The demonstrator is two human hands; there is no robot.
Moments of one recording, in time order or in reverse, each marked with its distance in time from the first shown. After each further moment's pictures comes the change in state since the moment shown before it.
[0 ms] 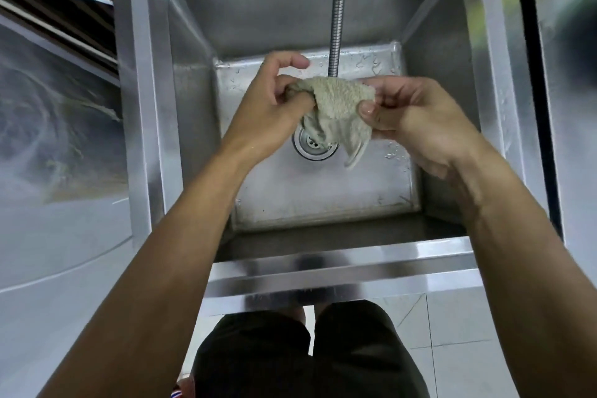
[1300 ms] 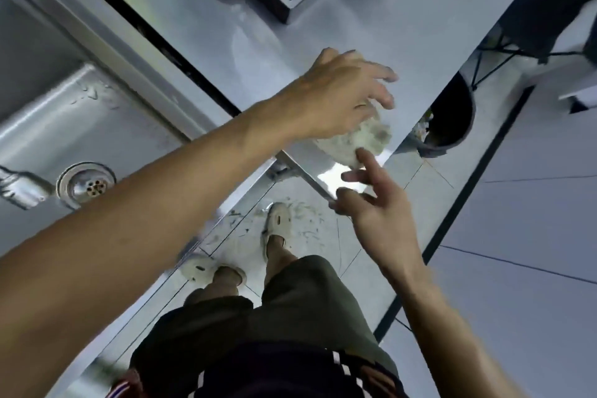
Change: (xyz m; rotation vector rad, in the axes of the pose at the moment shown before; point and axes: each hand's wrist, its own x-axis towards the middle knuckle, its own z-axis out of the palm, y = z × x) left_hand -0.125 0.129 0.438 0.823 -1.104 0.971; right_hand -0.370 0.110 -0.106 0.122 1.130 0.333
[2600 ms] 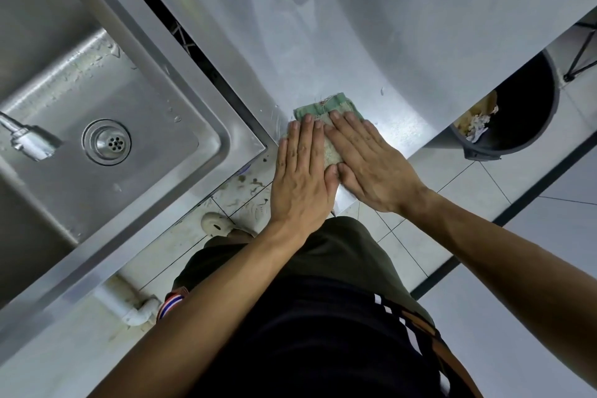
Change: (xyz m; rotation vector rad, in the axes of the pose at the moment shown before) left_hand -0.041 0.012 0.201 0.340 0.241 -0.739; right_hand 0.194 0.089 -0.036 -0.942 -0.407 -1.227
